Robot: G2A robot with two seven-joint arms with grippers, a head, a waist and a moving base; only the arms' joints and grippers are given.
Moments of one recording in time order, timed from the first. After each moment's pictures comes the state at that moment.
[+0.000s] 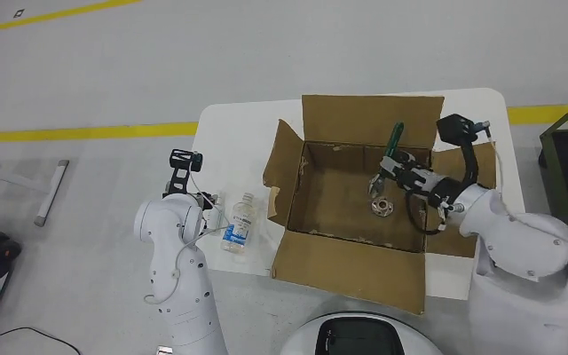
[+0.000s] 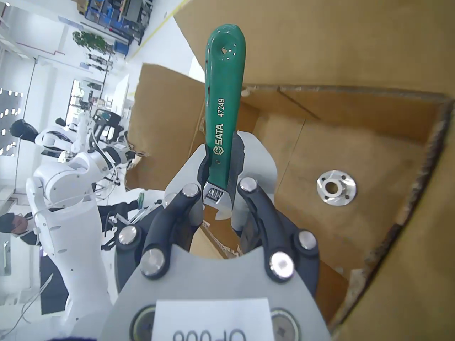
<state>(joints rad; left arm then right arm) 0.92 -1.66 -1.72 -1.70 1.96 -0.44 -1.24 -1.20 -1.71 1.73 -2.20 -0.90 0.10 1.22</state>
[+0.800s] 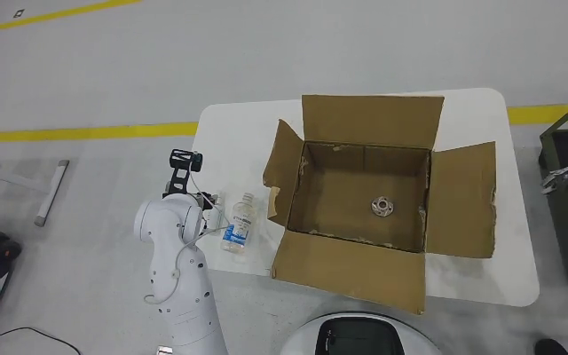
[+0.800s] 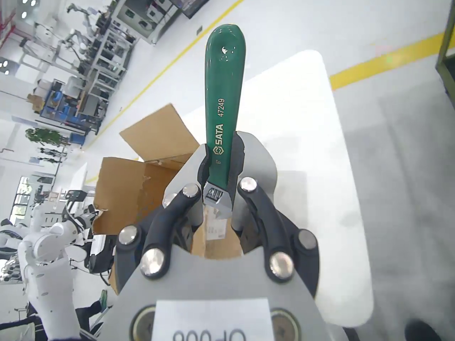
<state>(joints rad) 0.92 -1.66 -1.72 -1.70 1.96 -0.44 -1.24 -1.18 -1.56 2.45 -2.35 -0.69 0.05 1.45</state>
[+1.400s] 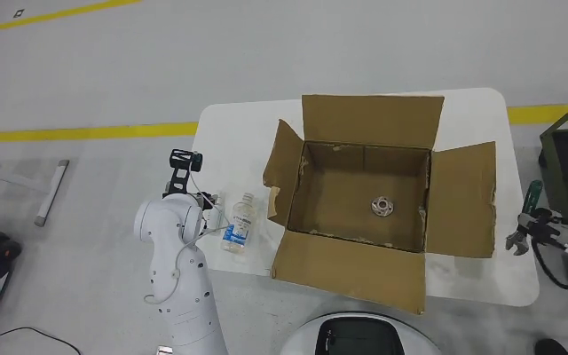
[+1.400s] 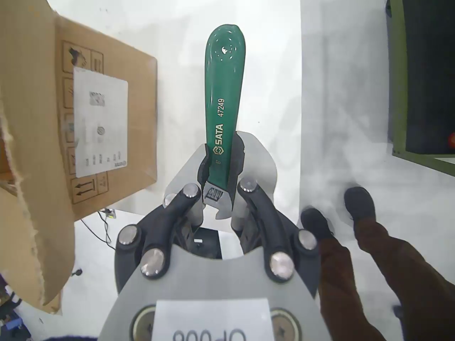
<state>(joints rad) 0.92 -1.66 -1.72 -1.70 1.96 -0.44 -1.24 -1.40 -1.50 2.18 -2.25 -1.05 -0.11 1.53</state>
